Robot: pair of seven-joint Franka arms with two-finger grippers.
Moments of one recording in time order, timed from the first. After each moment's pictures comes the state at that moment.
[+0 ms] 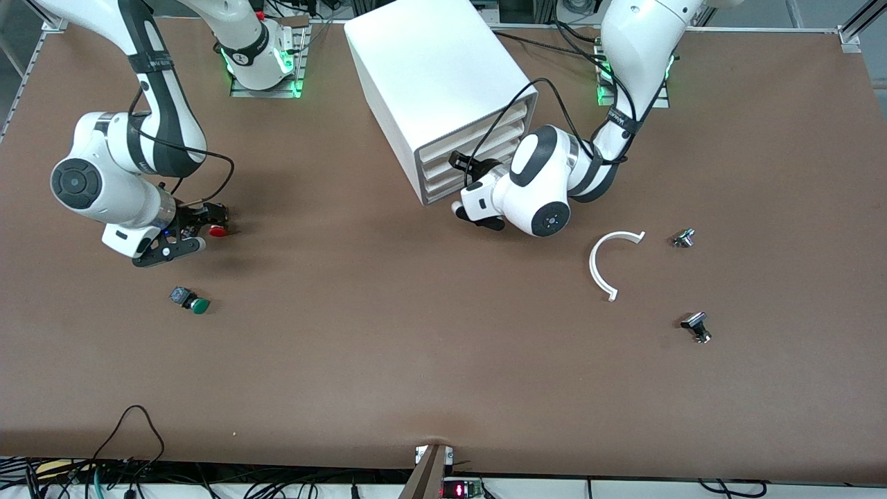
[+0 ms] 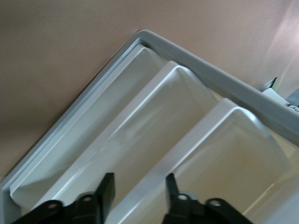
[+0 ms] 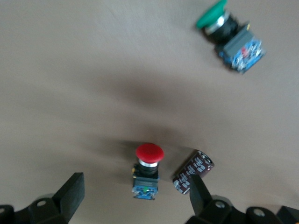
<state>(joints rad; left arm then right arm) -0.48 0.58 -0.15 -1.72 -0.75 1.78 0.01 0.22 0.25 -0.24 -2.17 -0.02 2.25 -0.33</state>
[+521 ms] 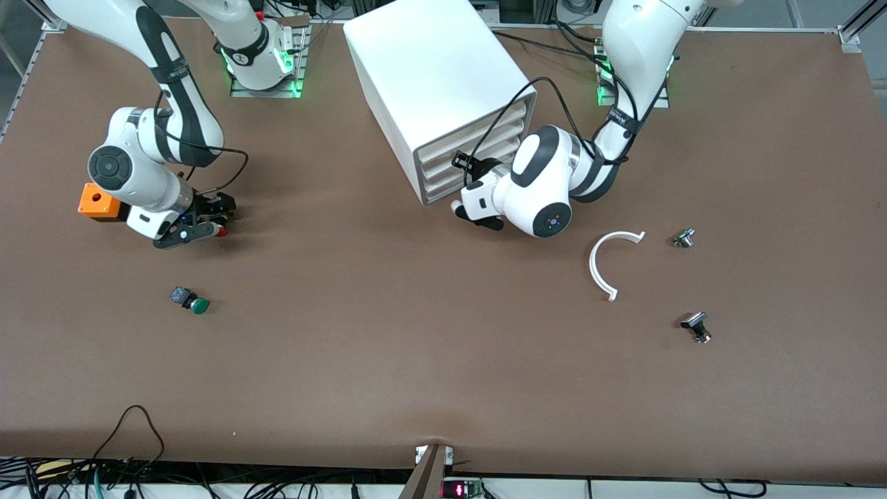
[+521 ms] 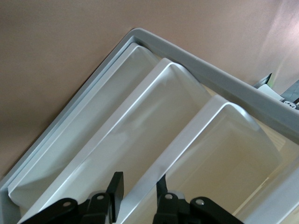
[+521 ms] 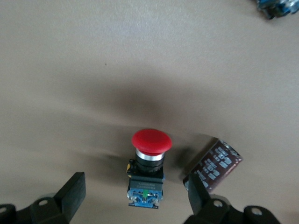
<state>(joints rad) -0.48 0.58 -0.14 -1.71 -0.75 1.76 0.03 0.22 0.25 -0.26 -2.36 -0.02 2.47 -0.34</state>
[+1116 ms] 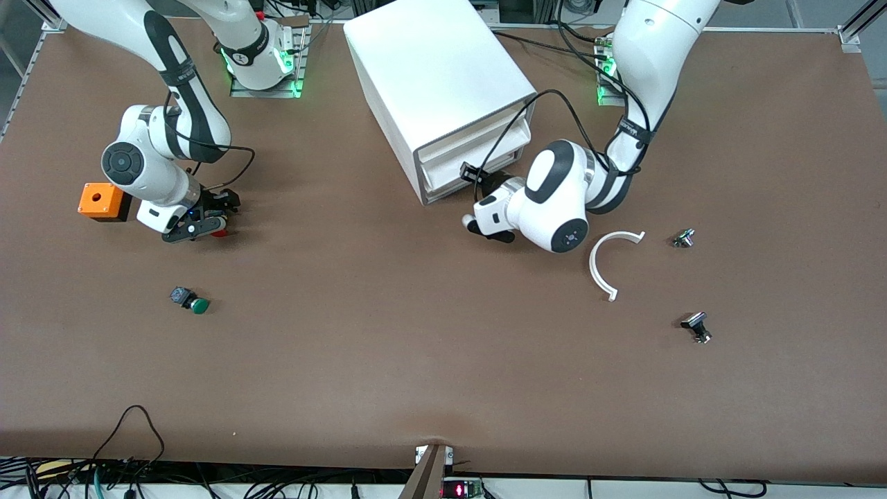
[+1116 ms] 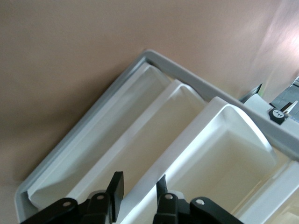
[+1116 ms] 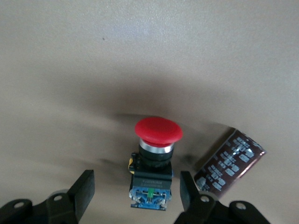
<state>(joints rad) -0.42 0.62 -0.13 -1.66 -0.76 1.74 0.05 0.22 0.27 -0.26 -2.41 -0.01 2.53 -0.34</state>
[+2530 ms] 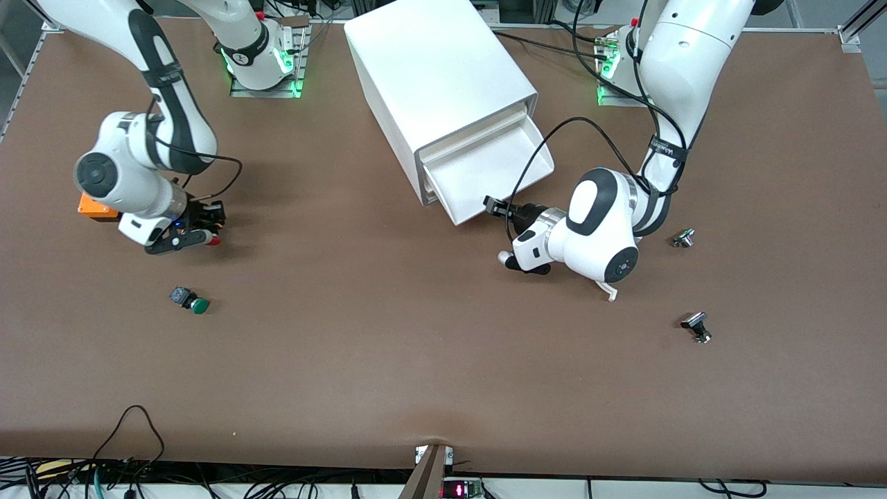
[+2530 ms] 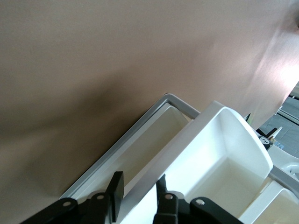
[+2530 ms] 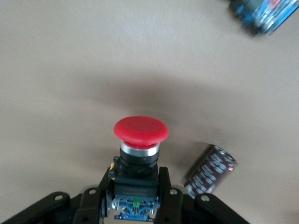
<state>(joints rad) -0.34 0.65 -0.09 -1.60 -0.76 1.74 0.07 0.21 0.26 -0.25 -2.20 0.05 2.28 -0.32</state>
